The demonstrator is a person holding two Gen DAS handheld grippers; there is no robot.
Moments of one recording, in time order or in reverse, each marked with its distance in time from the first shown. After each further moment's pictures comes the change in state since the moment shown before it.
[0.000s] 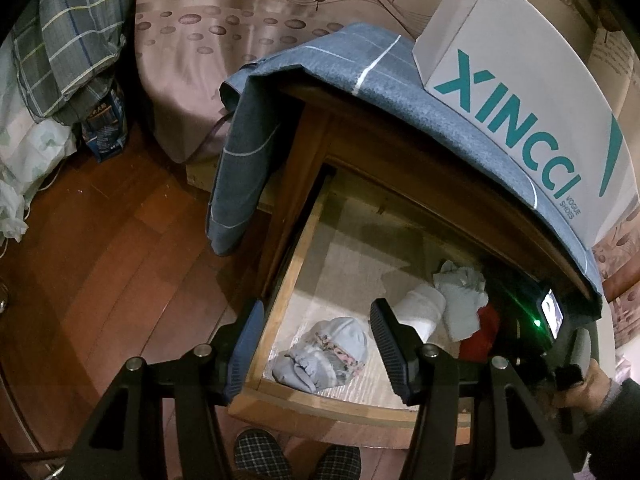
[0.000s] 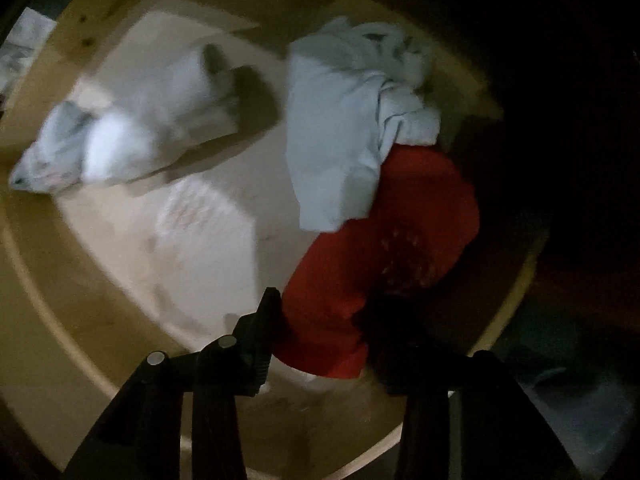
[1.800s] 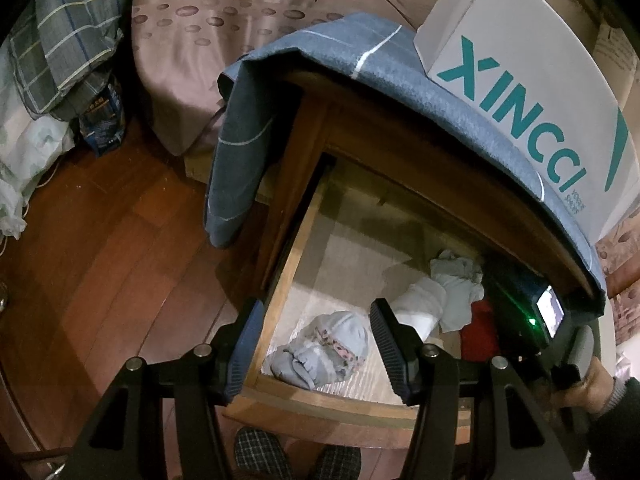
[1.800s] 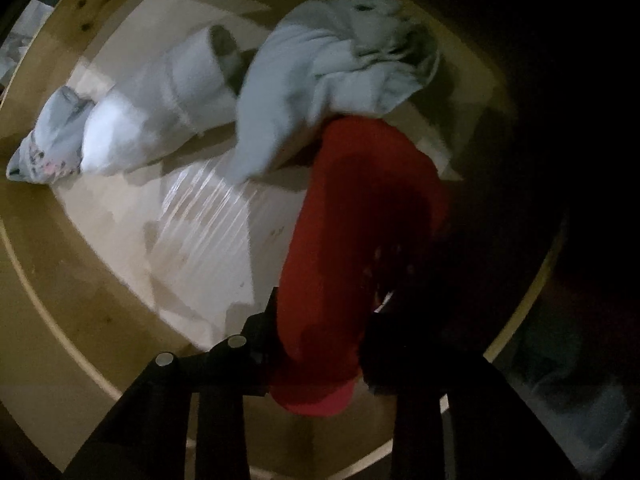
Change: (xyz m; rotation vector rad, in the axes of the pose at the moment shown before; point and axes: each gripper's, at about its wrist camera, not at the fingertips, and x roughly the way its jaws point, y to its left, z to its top) left arm 0.007 -0.001 -0.001 0.001 0.030 0.000; right arm -0.003 0.026 -0.004 0.014 0.051 -0.070
